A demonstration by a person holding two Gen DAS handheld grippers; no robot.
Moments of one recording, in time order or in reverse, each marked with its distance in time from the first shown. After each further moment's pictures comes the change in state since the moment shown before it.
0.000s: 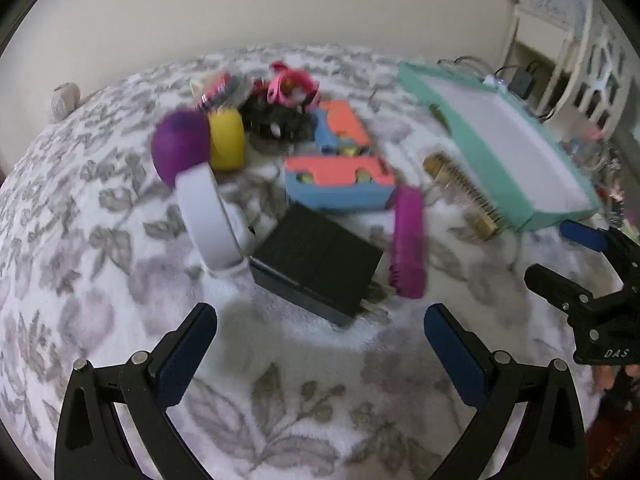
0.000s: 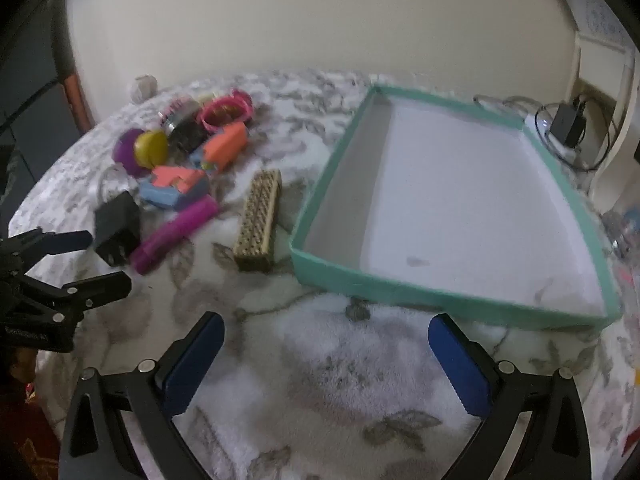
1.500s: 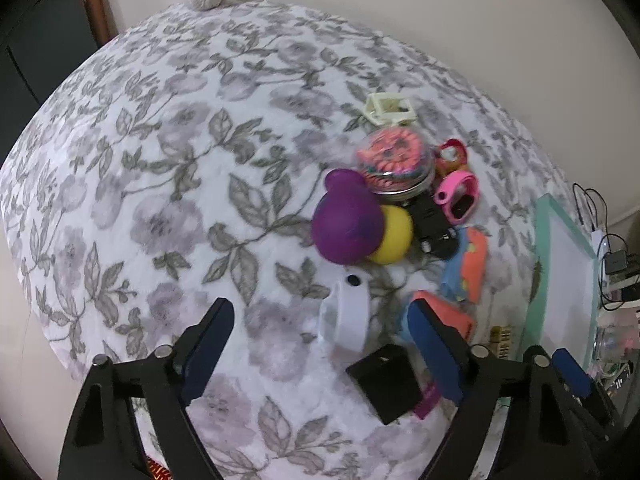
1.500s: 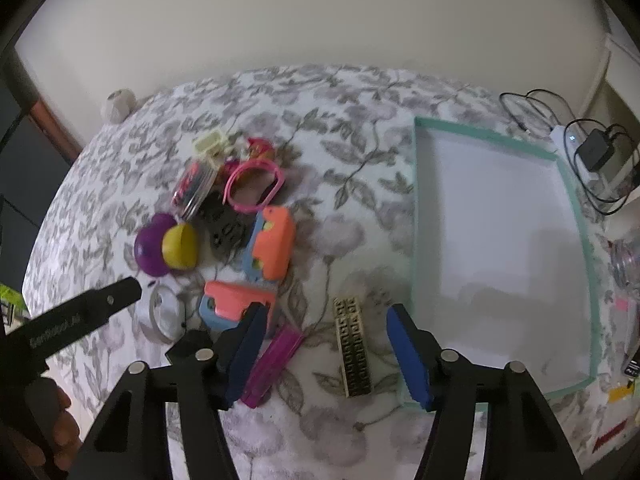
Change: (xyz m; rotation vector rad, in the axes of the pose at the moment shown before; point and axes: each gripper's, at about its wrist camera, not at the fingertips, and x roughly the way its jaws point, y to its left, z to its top) left arm -0.015 0.088 0.083 -0.601 0.218 0.198; right arm 0.030 0.051 0.132 0.139 0.293 0.011
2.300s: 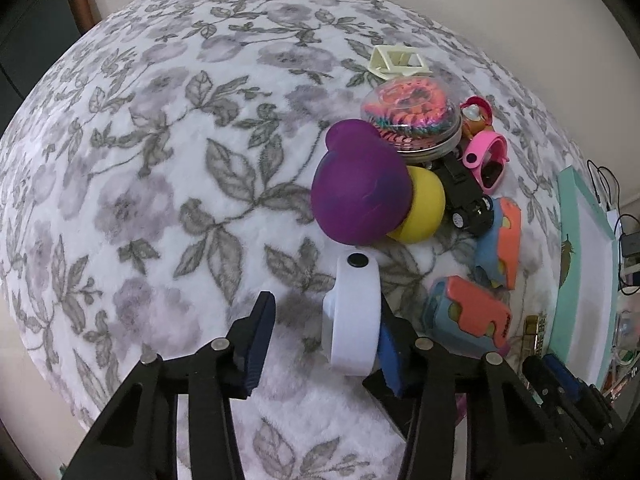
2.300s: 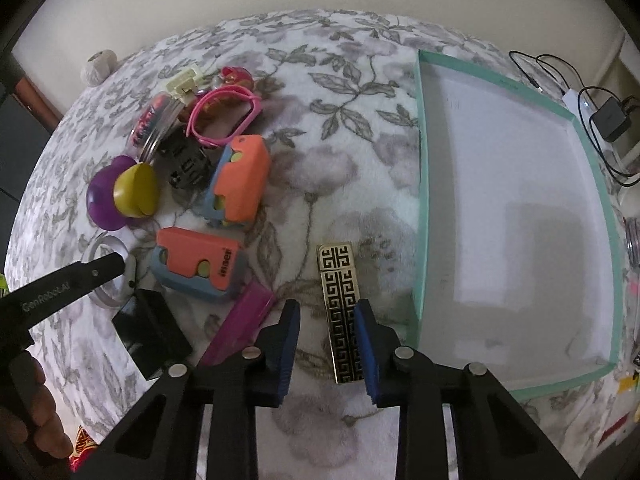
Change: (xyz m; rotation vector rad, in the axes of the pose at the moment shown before) left arm 0.050 -0.007 0.000 0.036 0.057 -0.004; right arm 0.048 -0.010 -0.021 0.004 0.116 -0.037
